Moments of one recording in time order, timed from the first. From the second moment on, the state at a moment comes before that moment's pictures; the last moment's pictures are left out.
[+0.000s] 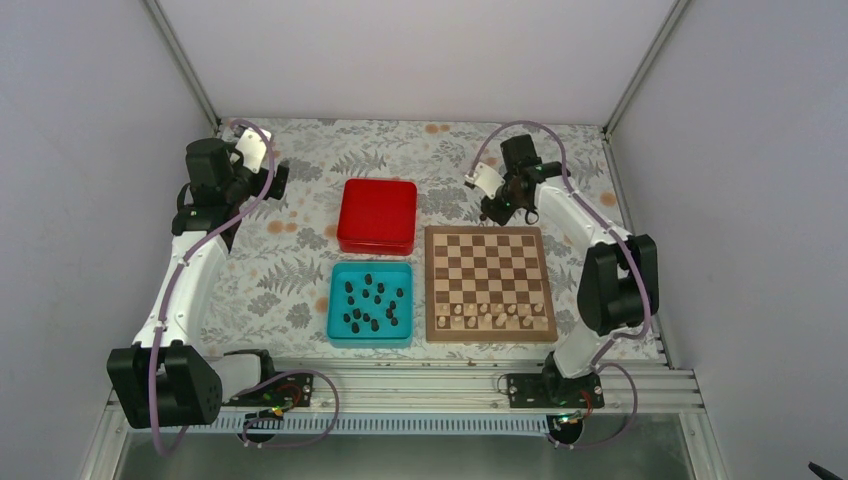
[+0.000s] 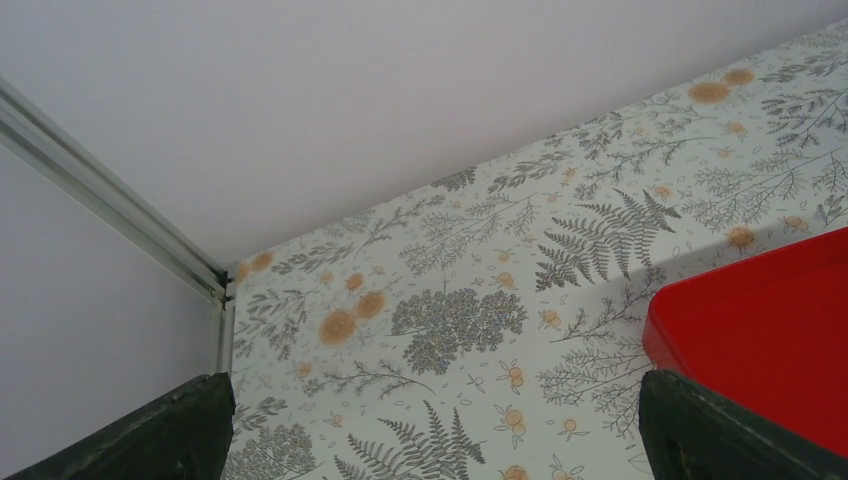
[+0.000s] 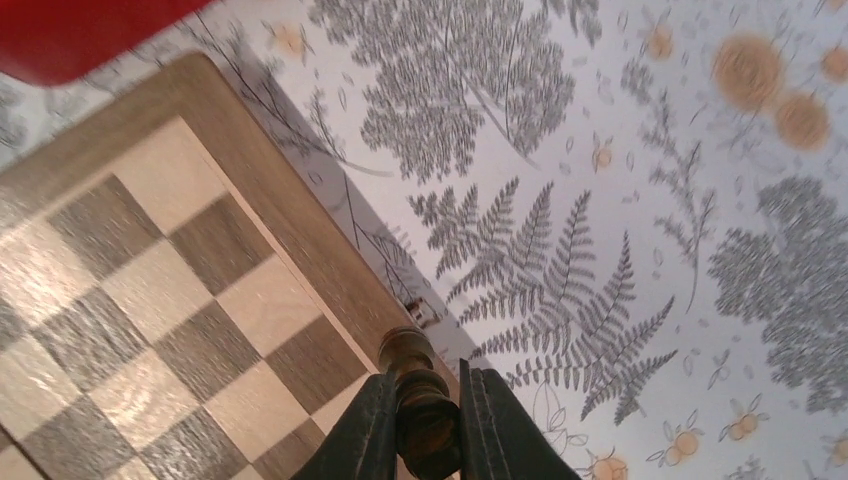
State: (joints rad) left arm 0.06 1.18 1.02 -0.26 0.16 0.36; right arm 0.29 1.69 1.35 -0.76 -0.17 -0.67
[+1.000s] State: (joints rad) left arm 0.06 1.18 1.01 -0.24 0.17 0.36; right arm 0.26 1.70 1.21 -0.75 -0.12 -0.69
